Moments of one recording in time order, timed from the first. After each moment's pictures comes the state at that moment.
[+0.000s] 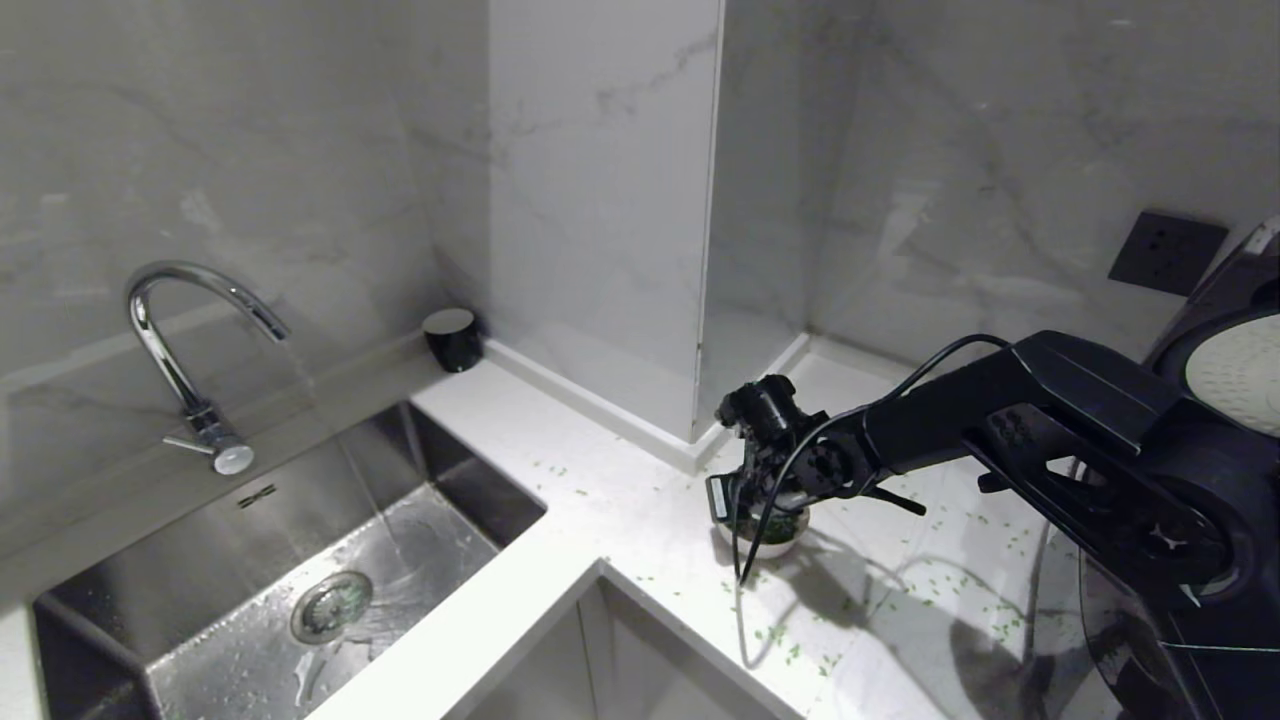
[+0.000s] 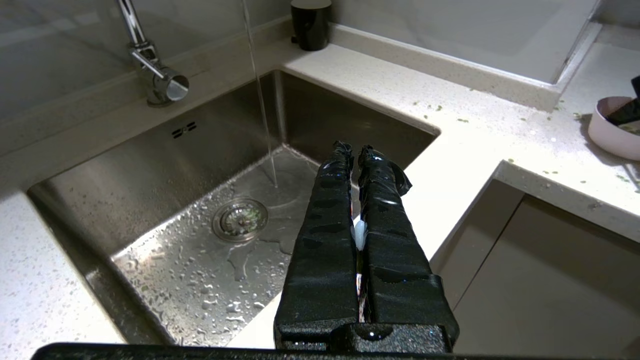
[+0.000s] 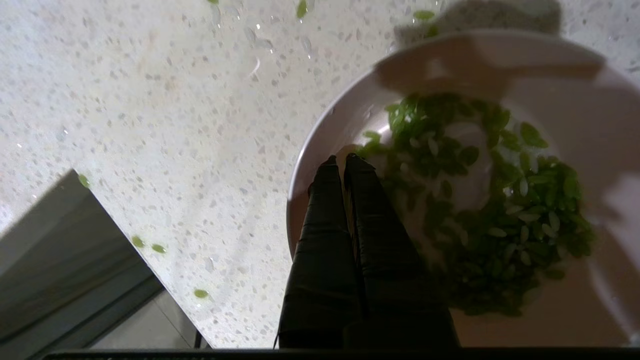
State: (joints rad) left arm 0.00 0.00 0.00 -0.04 -0.01 0.03; right arm 0.49 2.41 -1.51 0.04 0.01 0.30
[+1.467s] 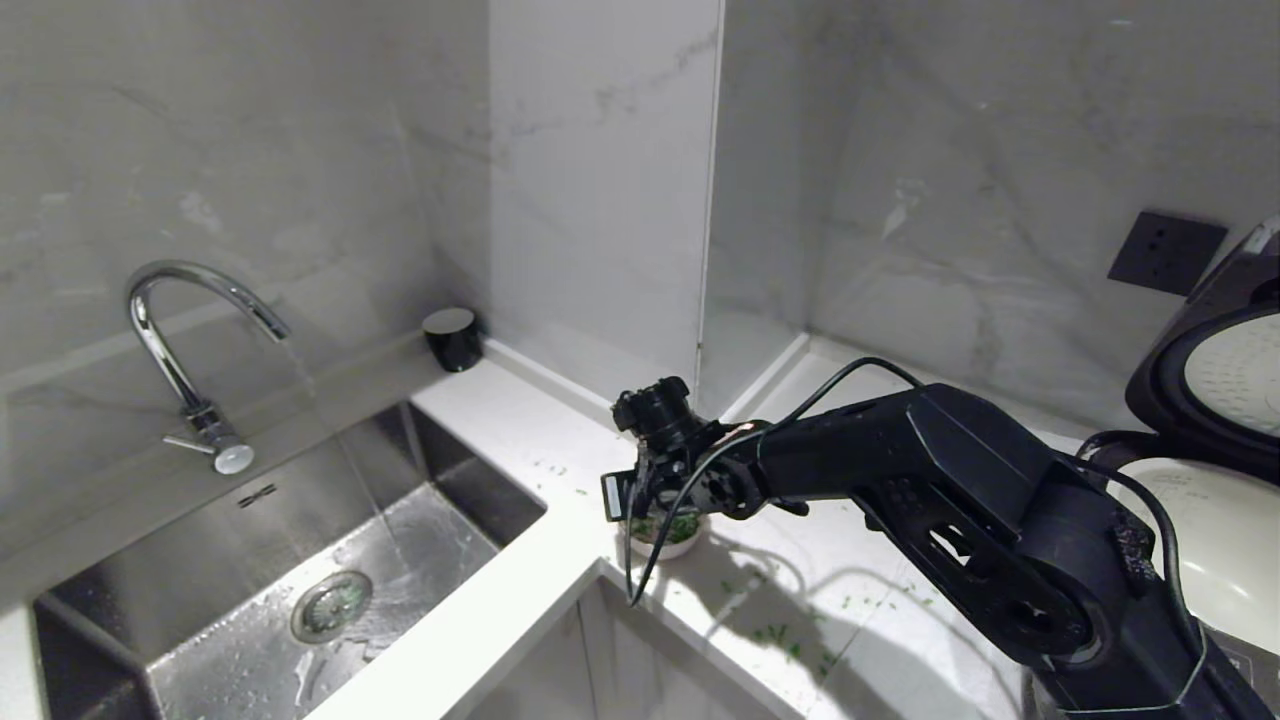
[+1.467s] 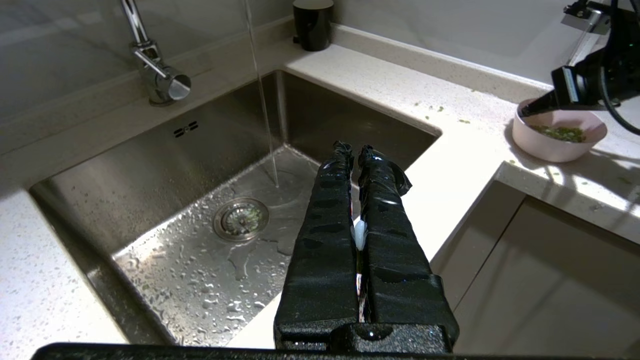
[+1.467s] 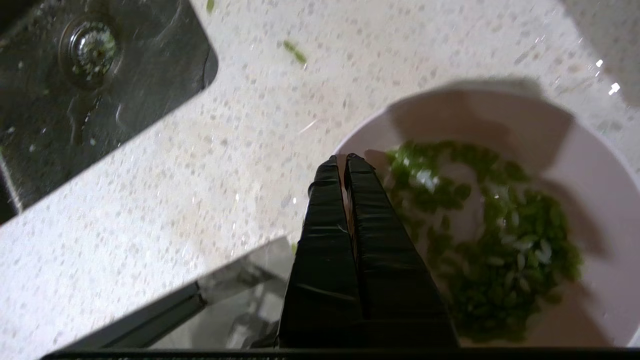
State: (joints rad) left arm 0.00 0.00 0.00 -0.04 0.00 0.02; right arm 0.69 2.57 -1.85 0.04 -0.03 0.34
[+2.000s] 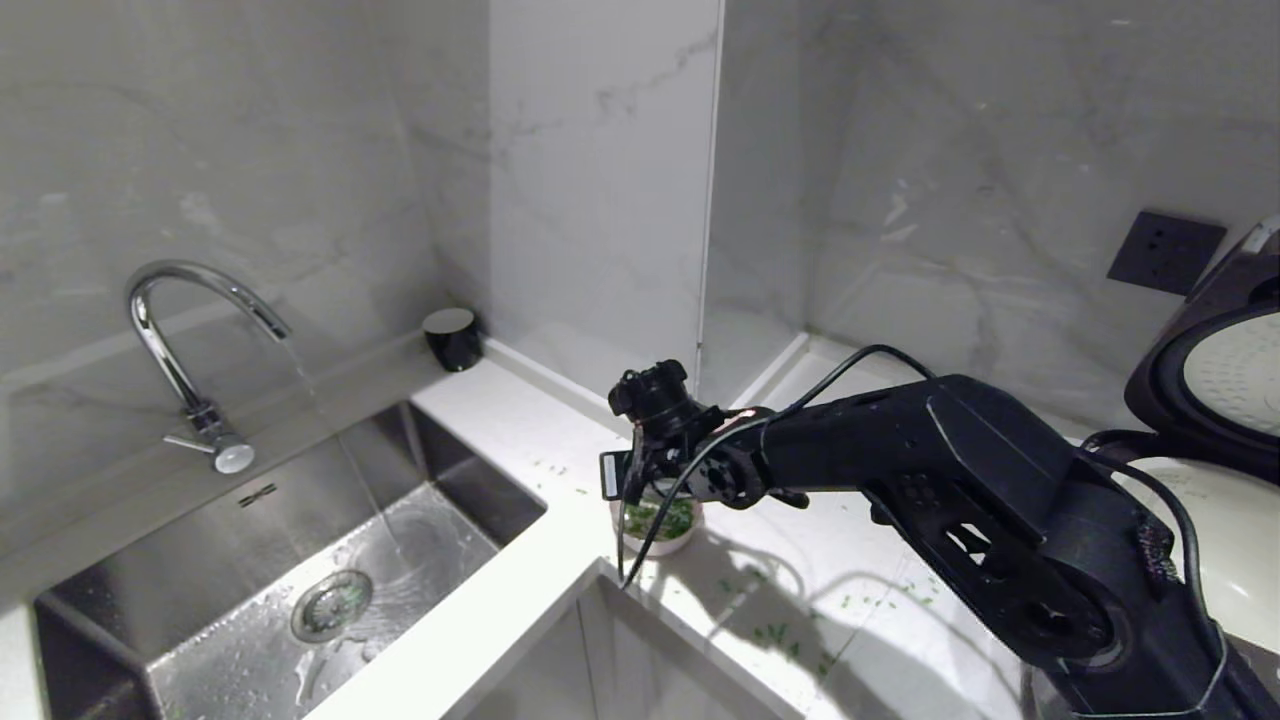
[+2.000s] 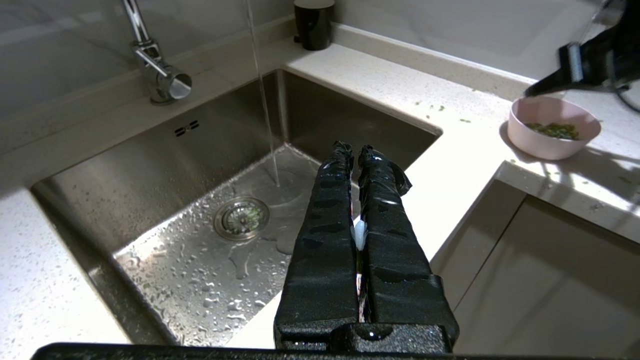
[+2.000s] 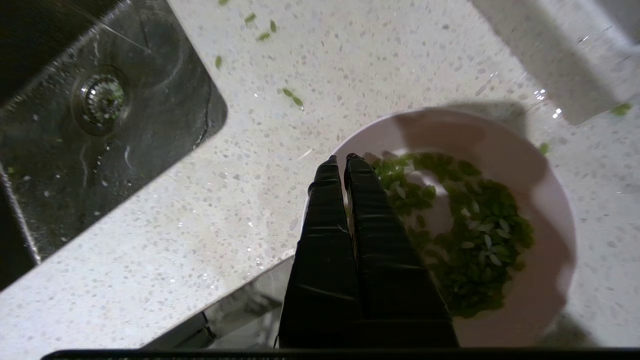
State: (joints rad) left arm 0.00 0.00 0.00 -0.04 0.00 0.02; right arm 0.70 2.53 -1.85 0.05 -0.11 0.39
